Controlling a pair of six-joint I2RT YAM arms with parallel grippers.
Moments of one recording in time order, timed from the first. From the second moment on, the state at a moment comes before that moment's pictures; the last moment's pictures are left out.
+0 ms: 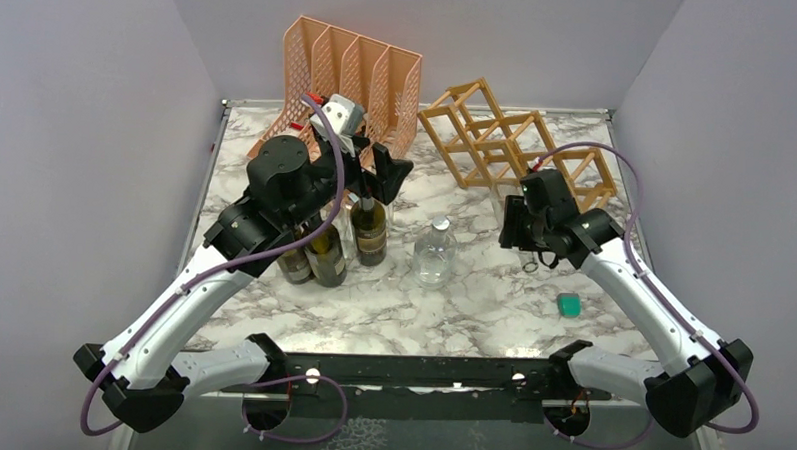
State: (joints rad) left arm -0.72 1.05 1.32 -0.27 -0.01 -0.18; right arm 0.52 1.13 1.07 -0.87 0.25 0.44
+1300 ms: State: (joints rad) left arm -0.72 1.12 1.37 -0.37 -0.01 -0.17; right arm 0.33 1.32 0.93 -0.49 0.39 0.53
